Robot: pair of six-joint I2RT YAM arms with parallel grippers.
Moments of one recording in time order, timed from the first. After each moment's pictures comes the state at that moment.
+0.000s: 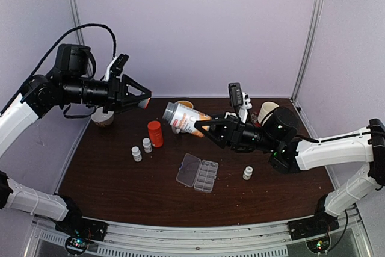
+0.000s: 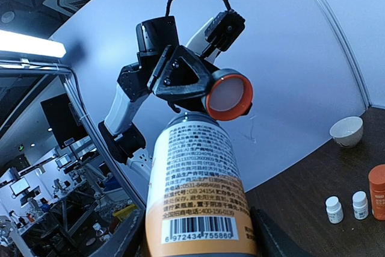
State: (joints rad) left arm -0.66 1.16 1.41 -0.66 0.51 -0.74; right arm 0.96 1.42 0.75 1.01 -0.47 0.69
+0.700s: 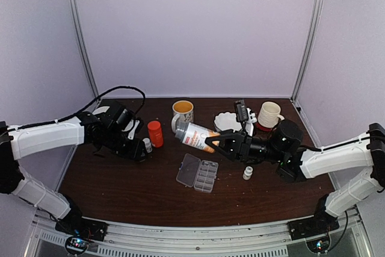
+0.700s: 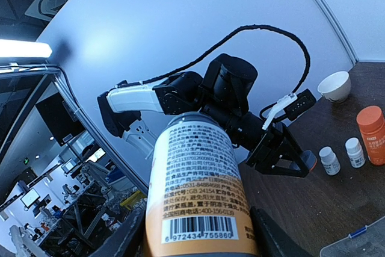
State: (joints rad) left arm -0.66 1.36 0.94 -0.63 0.02 -0.39; right arm 0.92 1.37 0.58 1.05 -0.51 0.80
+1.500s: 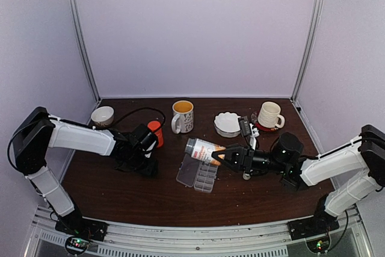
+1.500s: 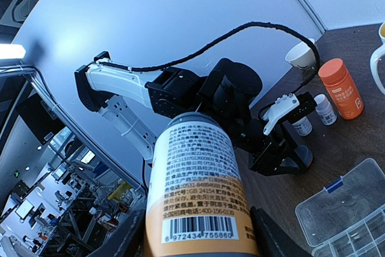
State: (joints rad) left arm -0.77 1.66 0.87 -0.39 -0.13 -0.42; right arm 0.89 1.41 0.41 1.14 -0.49 0.82
